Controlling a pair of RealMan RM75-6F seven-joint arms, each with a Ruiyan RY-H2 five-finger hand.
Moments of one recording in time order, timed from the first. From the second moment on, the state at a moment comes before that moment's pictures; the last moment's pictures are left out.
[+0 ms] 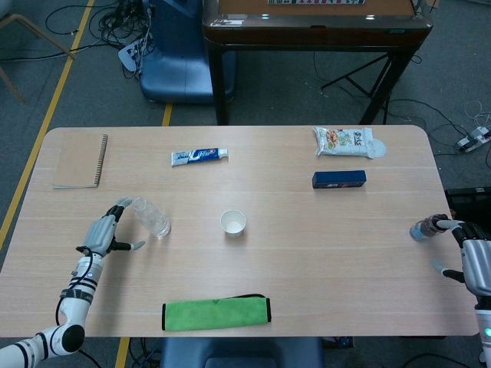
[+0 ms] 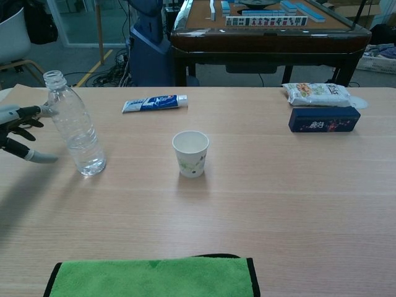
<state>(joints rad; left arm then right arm) -0.47 -1.50 -0.25 -1.37 1.05 0.96 -0.05 0.07 -1.10 0.11 -1.55 -1.41 1.46 0.00</state>
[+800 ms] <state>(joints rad) -0.53 -1.57 -0.30 -1.39 0.92 0.92 -0.04 0.07 -1.09 0.11 -1.55 -1.41 1.47 0.02</state>
